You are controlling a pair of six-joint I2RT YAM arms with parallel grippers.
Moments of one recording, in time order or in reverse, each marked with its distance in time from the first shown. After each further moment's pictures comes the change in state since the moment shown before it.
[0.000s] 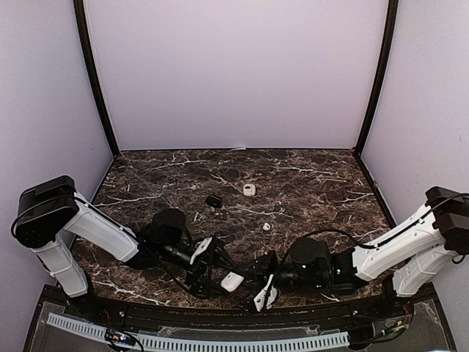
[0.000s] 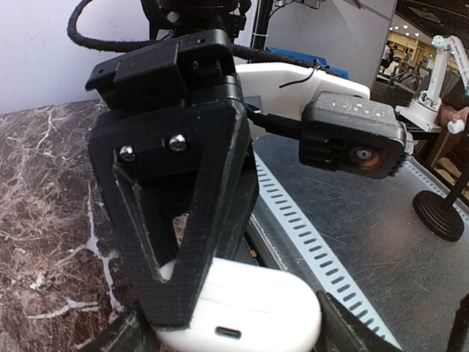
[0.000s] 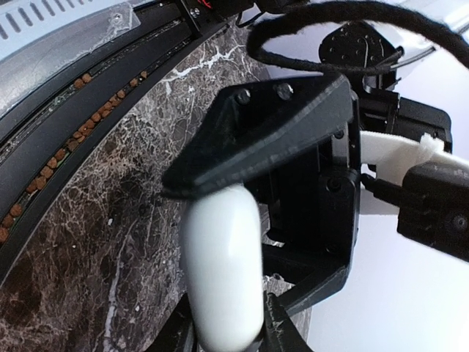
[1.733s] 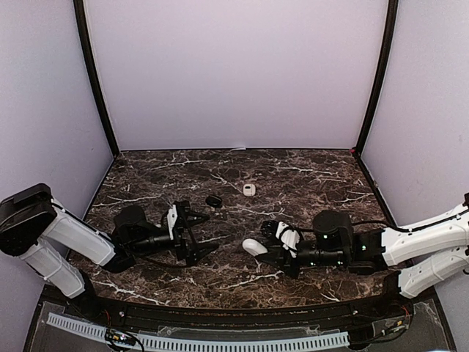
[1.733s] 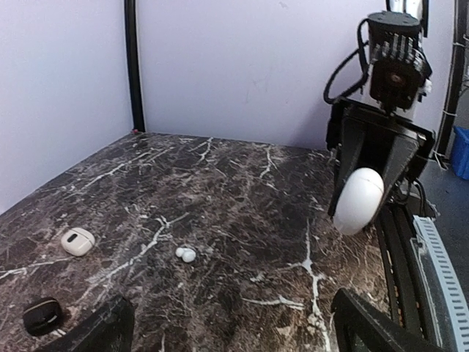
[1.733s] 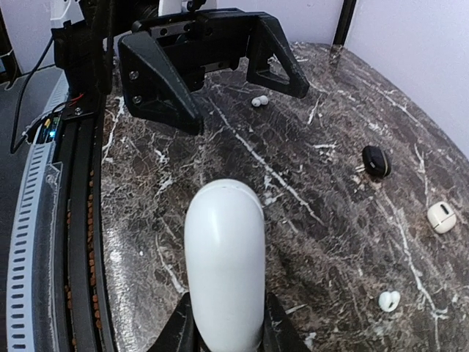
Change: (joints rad) left arm 0.129 -0.218 -0.203 0.303 -0.557 -0.148; right arm -0.185 -0.292 -0.010 -0.312 -0.069 1.076
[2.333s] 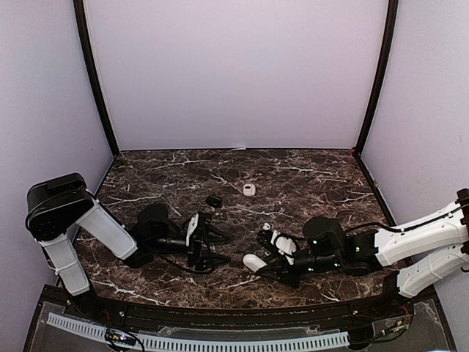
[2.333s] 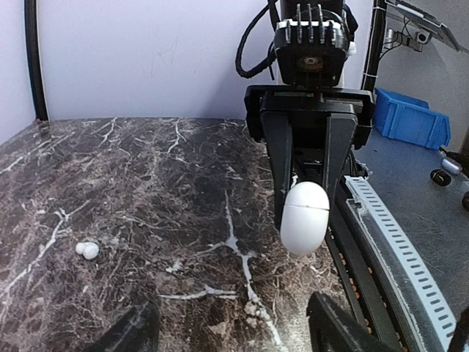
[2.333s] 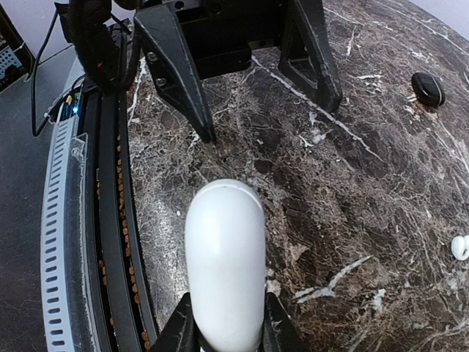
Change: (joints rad) left arm 0.000 0.291 0.121 0.077 0.328 0.019; right arm -0.001 0.061 0.002 -0.108 -0.114 0.188
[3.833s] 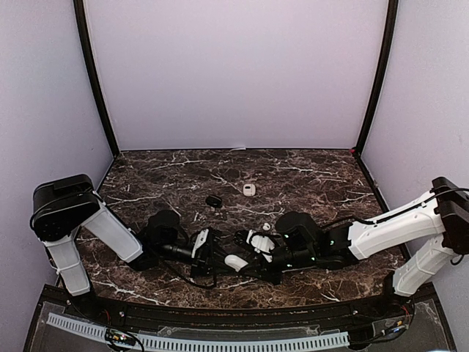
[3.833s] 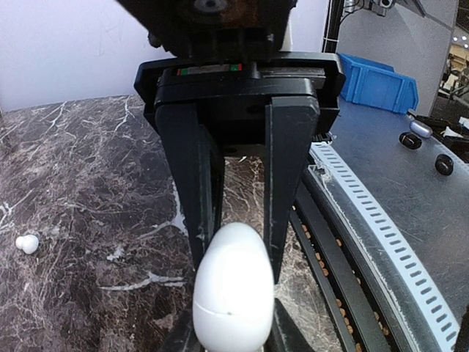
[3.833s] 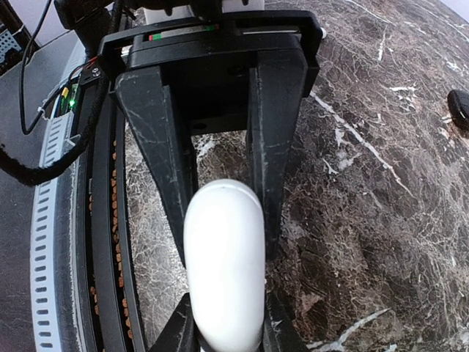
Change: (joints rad) left arm -0.066 0.051 0.039 -0.122 0.076 0.100; right arm 0.000 0.238 0.187 -0.021 -0.047 -0.048
